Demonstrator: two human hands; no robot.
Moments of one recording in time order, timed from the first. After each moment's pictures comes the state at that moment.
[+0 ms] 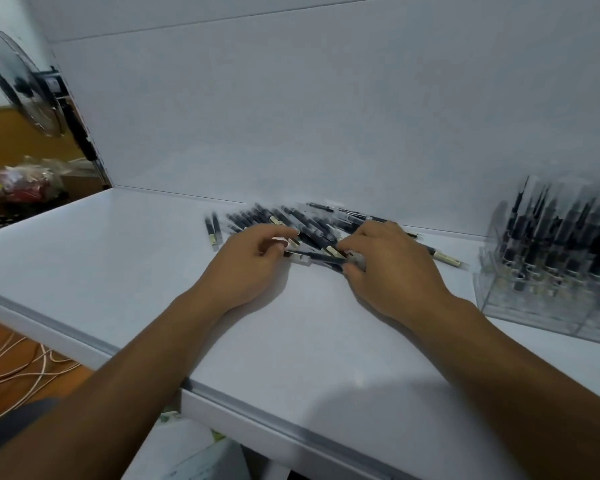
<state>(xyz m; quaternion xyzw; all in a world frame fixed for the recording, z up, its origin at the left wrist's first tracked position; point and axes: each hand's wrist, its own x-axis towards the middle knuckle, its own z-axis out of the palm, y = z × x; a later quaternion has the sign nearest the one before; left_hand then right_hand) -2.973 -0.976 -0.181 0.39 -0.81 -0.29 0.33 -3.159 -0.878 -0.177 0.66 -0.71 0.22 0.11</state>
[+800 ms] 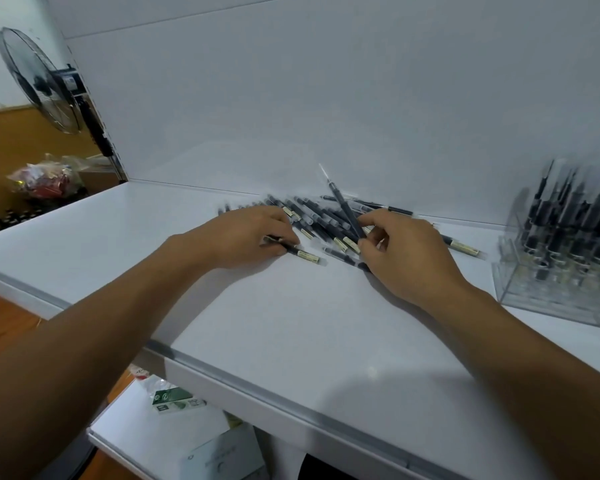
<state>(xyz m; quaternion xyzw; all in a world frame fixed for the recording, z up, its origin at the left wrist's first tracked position) -2.951 -1.027 -0.160 0.23 -0.97 -0.04 0.11 -3.154 -0.877 -0.172 0.59 -0.72 0.36 -0.02</state>
